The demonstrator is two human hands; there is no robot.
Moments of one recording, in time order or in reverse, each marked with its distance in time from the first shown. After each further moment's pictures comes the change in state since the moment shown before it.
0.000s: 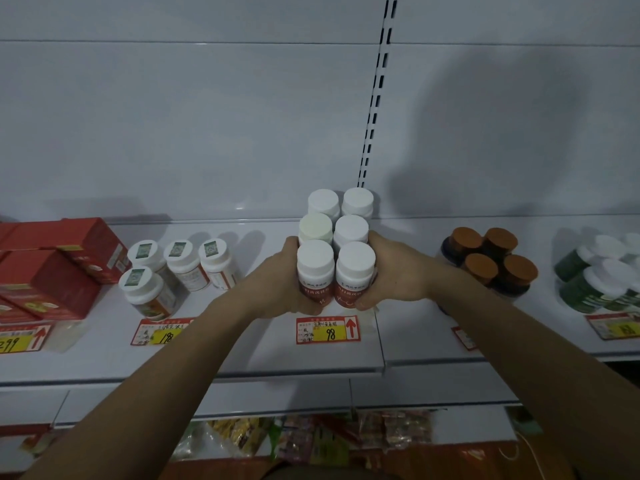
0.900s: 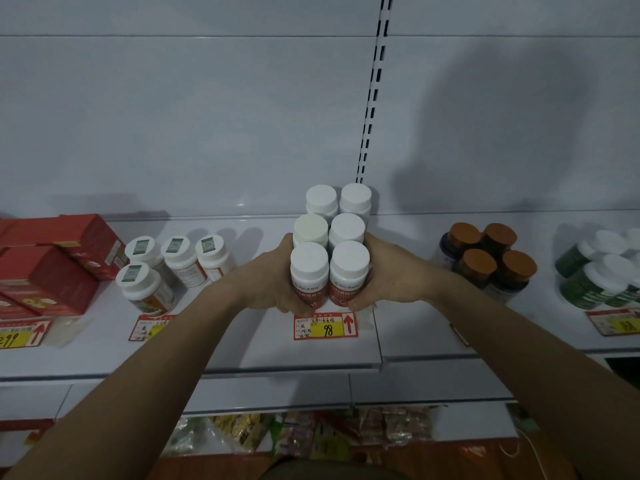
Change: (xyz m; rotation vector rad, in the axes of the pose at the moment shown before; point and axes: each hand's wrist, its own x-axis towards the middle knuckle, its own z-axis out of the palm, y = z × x) left_hand -0.001 -0.005 -0.012 -0.018 -0.149 0.001; right_hand 0.006 0.011 0.013 0.086 0.017 -0.061
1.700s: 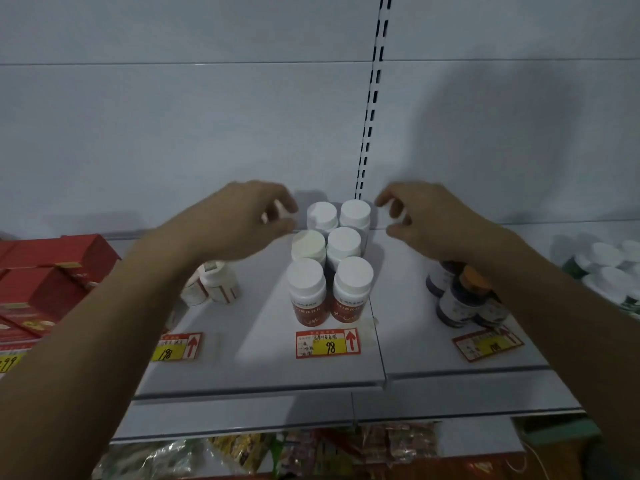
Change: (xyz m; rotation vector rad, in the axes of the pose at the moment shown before) left_hand -0.045 0.083 -0.091 0.461 0.290 0.099; right_hand -0.018 -0.043 -0.082 -0.418 0.356 0.035
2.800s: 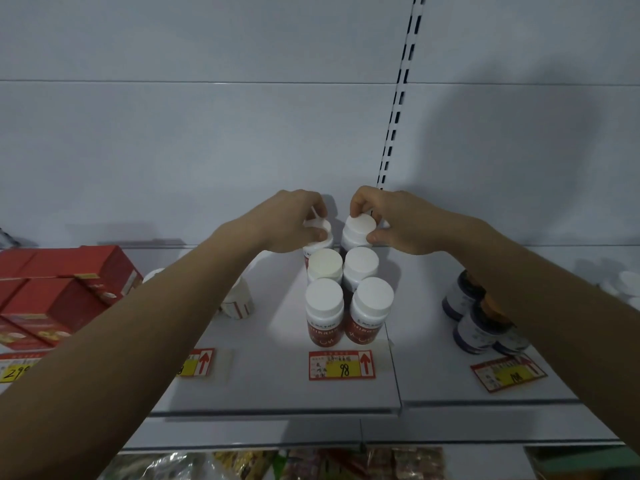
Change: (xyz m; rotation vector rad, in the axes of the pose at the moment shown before) left_hand 0.076 -0.025 0.027 0.021 0.002 0.026; right_hand 0.067 -0.008 0.014 0.073 -0.178 -0.239
